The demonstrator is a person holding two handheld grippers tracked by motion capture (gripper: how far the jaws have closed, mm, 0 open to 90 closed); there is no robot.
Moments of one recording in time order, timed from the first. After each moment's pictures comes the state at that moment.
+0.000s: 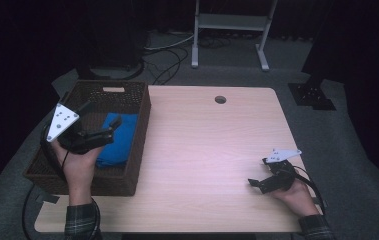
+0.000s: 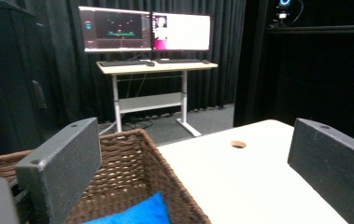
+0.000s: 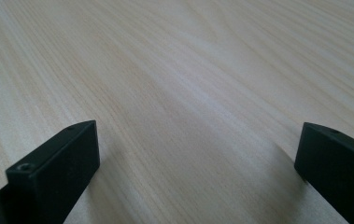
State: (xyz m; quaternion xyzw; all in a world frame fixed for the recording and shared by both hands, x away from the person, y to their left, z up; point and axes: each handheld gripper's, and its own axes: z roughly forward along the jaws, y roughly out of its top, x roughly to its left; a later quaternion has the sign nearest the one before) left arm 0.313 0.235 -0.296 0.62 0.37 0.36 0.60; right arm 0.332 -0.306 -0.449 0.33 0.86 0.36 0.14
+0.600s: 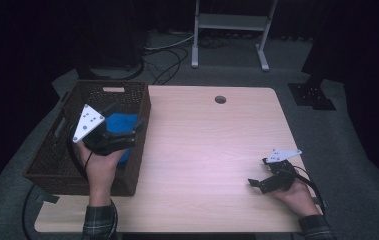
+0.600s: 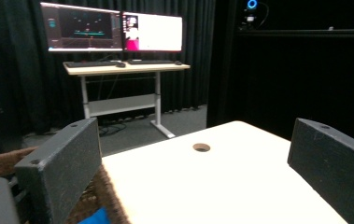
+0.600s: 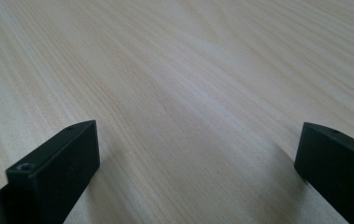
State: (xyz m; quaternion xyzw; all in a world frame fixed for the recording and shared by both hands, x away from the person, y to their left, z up) left arm 0.315 0.188 -0.299 0.63 0.34 0.32 0.62; right arm 0.332 -0.307 -0.449 0.33 0.86 0.36 0.14
